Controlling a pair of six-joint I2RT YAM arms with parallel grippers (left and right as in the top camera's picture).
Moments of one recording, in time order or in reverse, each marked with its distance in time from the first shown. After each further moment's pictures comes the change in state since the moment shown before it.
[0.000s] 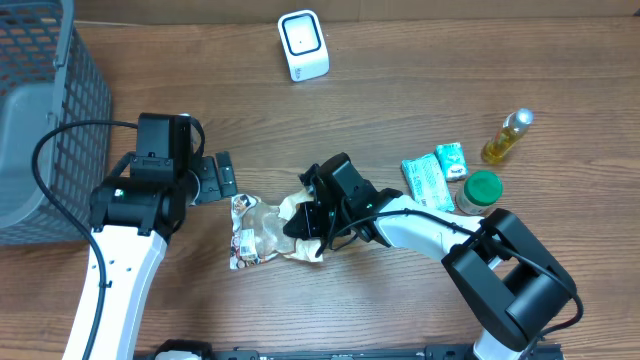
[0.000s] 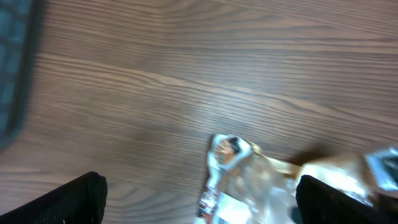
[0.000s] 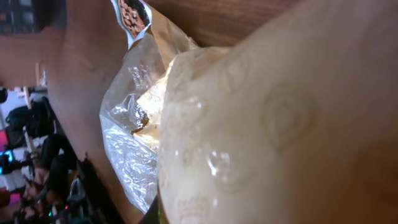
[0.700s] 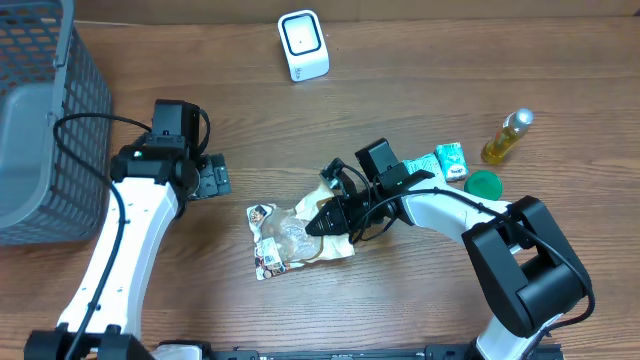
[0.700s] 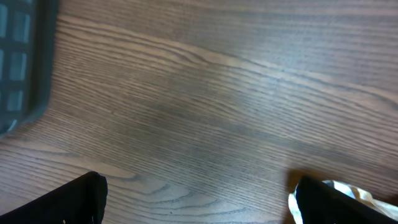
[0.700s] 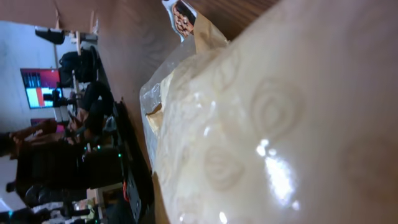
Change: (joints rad) left arm 0.039 0.223 0.000 0.000 -0.100 0.000; right arm -0.194 0.000 0.000 -0.174 -0.356 -0.393
